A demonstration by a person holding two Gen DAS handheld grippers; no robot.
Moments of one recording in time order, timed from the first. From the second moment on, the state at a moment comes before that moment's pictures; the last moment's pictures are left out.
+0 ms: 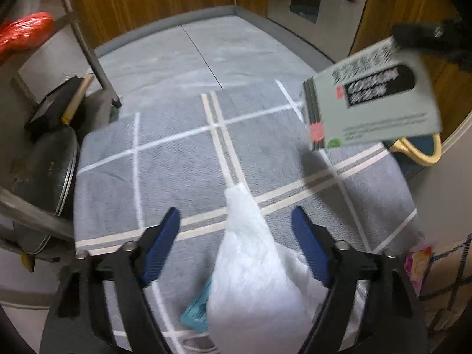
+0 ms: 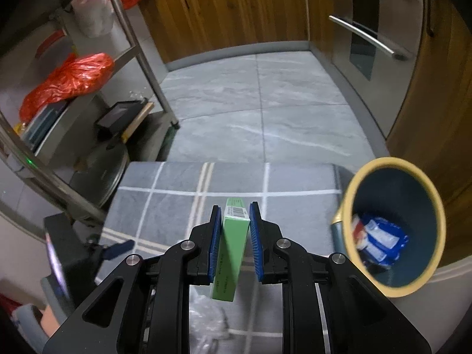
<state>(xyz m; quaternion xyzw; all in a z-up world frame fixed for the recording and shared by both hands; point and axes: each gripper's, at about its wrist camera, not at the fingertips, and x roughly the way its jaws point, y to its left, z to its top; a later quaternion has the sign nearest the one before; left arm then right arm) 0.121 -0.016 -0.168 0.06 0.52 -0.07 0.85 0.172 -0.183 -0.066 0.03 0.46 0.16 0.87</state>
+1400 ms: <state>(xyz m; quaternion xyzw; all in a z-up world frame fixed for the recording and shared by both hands) 0.115 -0.033 -0.061 0.03 0.37 -0.13 0.92 0.167 -0.218 -0.035 0.01 0.41 0.12 0.90</state>
